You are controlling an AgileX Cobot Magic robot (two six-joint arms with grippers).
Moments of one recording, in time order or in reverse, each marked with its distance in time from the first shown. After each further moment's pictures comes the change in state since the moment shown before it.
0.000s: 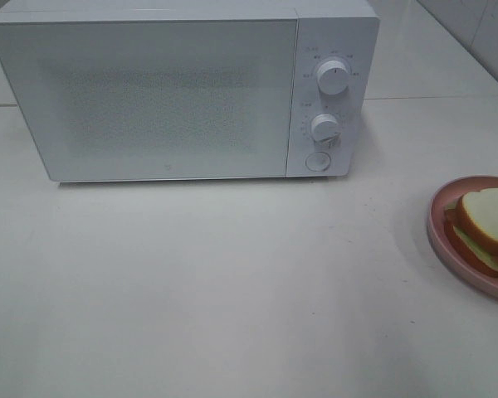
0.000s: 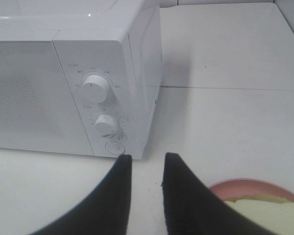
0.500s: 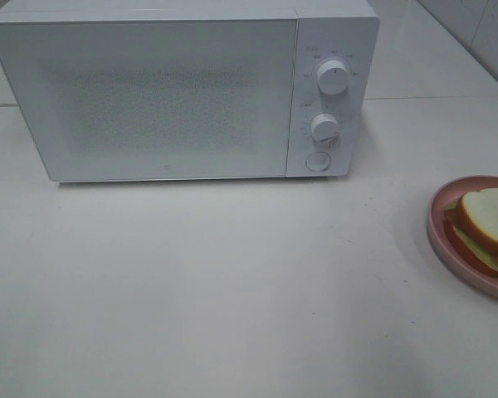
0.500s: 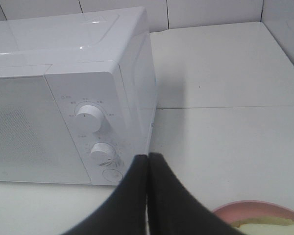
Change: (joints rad) left arm 0.000 0.000 0.000 0.000 0.000 0.000; right arm 0.016 0.050 0.000 0.032 -0.127 0.019
